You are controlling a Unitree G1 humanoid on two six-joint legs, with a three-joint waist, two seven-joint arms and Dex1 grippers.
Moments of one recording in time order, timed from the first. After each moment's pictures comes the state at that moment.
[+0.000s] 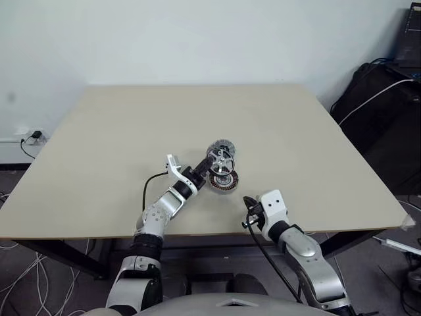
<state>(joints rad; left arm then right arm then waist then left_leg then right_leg) -0.34 -0.12 0.10 0.44 -0.96 0.50 -0.42 0.26 -0.24 0.14 -0.24 0.06 0.27 0.30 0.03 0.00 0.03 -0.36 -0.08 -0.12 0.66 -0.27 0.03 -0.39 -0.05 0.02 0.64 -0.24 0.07</state>
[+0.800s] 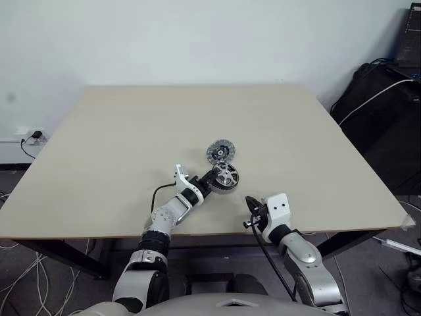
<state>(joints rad) -0.37 -0.15 0.15 0.64 -0.89 0.51 -0.42 0.27 -0.19 0.11 -0.21 0.11 0.21 0.31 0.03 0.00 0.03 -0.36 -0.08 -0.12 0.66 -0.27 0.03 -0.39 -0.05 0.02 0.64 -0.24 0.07</state>
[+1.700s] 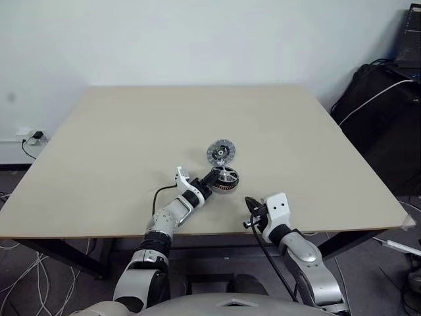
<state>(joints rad) -0.38 -0.15 0.14 0.65 -0.87 0.47 -0.41 0.27 -0.20 0.11 -0.22 0.11 0.24 0.32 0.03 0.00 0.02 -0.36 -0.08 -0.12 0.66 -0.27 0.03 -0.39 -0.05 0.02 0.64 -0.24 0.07</state>
